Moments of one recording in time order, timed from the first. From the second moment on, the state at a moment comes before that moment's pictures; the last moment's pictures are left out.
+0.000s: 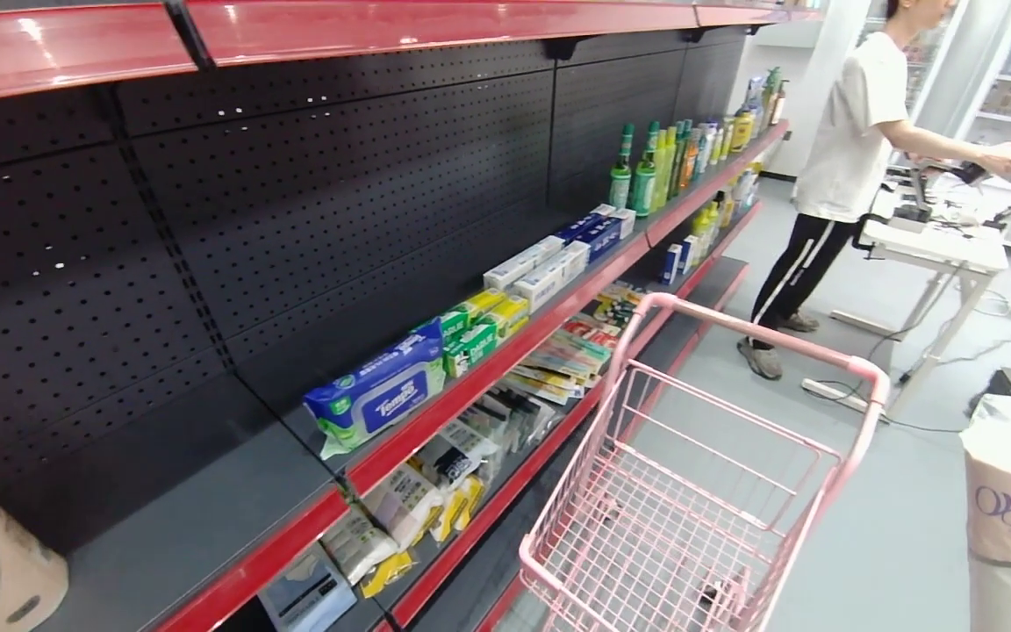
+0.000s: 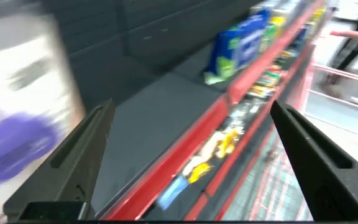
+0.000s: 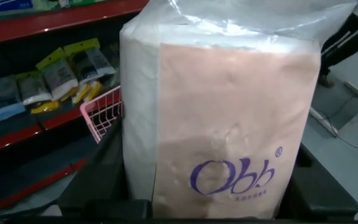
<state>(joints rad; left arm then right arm) 0.00 0.00 0.00 0.00 -0.05 0.00 0.44 0.43 -0.52 0.30 -0.27 -0.14</state>
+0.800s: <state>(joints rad) 0.00 0.00 0.00 0.00 -0.05 0.00 0.44 0.44 -0.52 0.30 -0.26 -0.14</state>
